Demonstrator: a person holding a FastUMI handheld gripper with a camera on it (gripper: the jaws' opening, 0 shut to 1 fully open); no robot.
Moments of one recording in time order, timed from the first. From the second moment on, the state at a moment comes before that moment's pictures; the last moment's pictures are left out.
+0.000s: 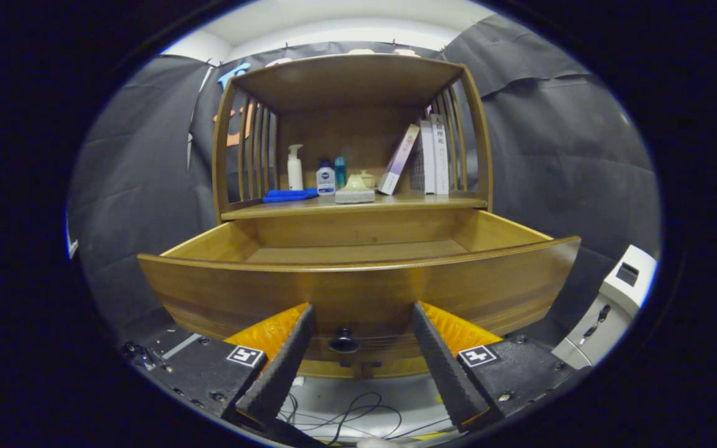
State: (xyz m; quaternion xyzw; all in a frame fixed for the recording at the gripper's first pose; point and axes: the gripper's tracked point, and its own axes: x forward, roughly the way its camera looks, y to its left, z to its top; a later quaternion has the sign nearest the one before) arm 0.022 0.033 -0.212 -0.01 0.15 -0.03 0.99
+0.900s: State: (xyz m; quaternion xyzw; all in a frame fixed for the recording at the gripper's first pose) arm 0.075 0.037 -0.207 0.00 0.14 -0.02 0.99
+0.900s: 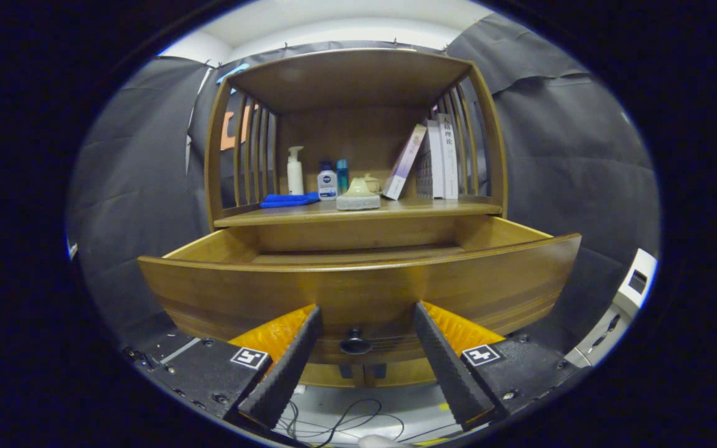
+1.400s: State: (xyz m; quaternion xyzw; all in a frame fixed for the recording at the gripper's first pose) arm 0.156 0.049 -0.210 -0.01 0.14 -0.05 0.99
